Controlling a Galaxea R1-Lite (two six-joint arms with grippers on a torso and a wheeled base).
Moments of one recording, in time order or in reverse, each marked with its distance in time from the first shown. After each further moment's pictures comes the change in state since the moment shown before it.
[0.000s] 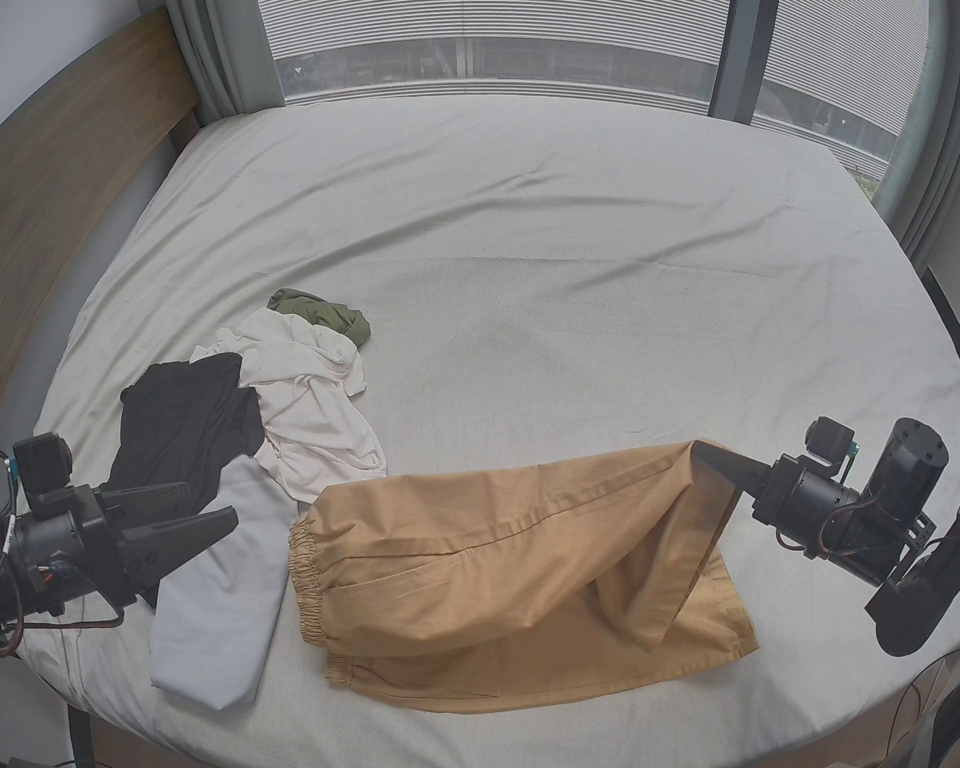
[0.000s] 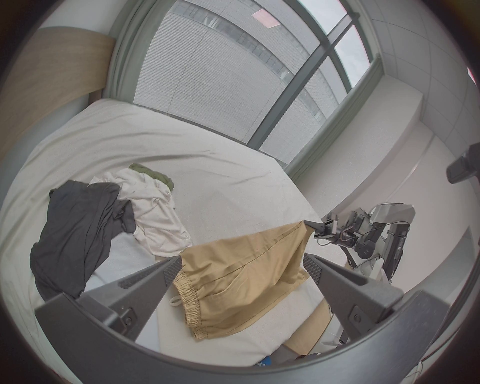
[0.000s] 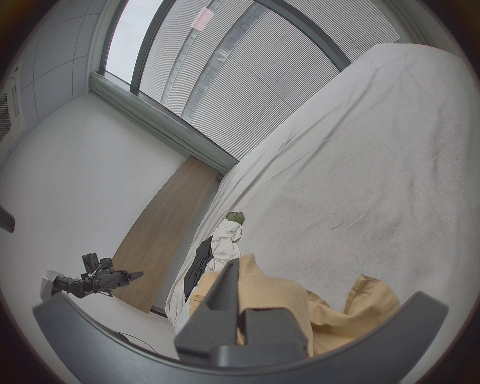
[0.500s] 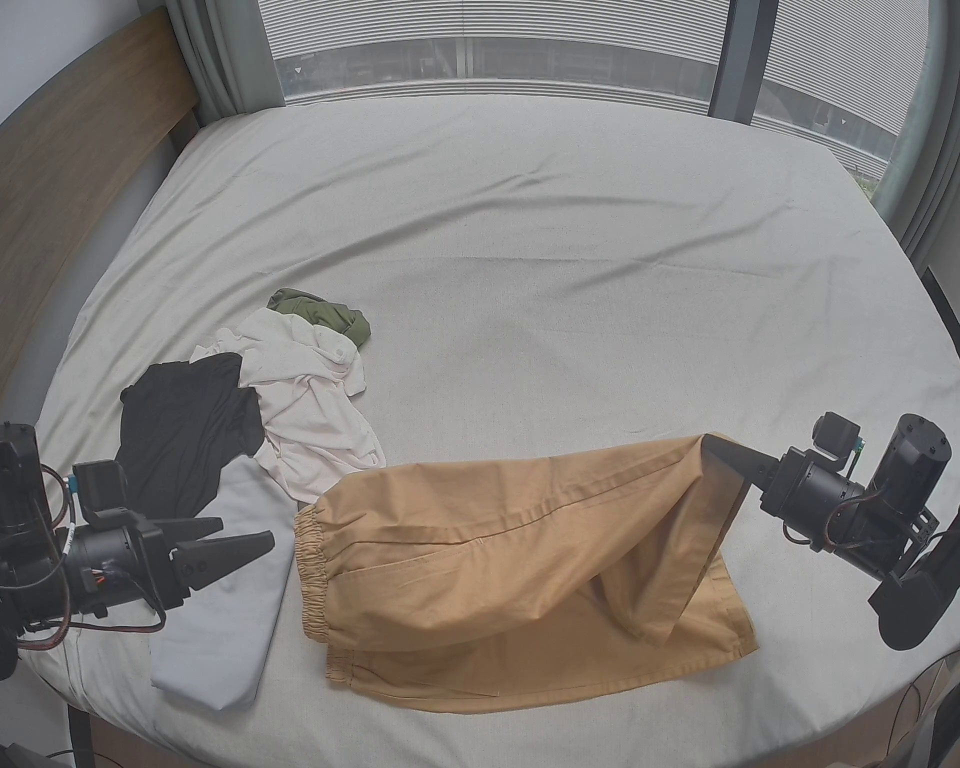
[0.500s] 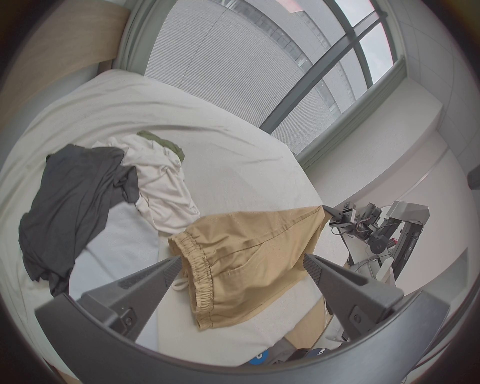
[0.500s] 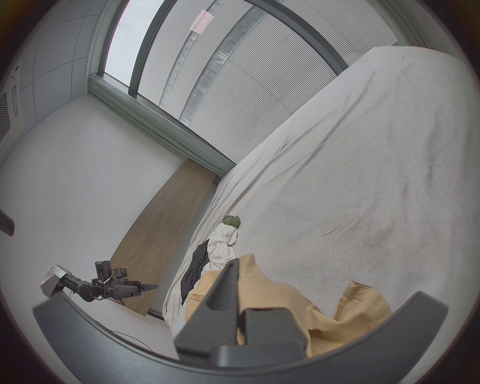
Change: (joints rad) left arm 0.016 0.196 0.065 -0.107 -0.019 -0.007; right arm -0.027 0.003 -0.004 0.000 0.011 0.003
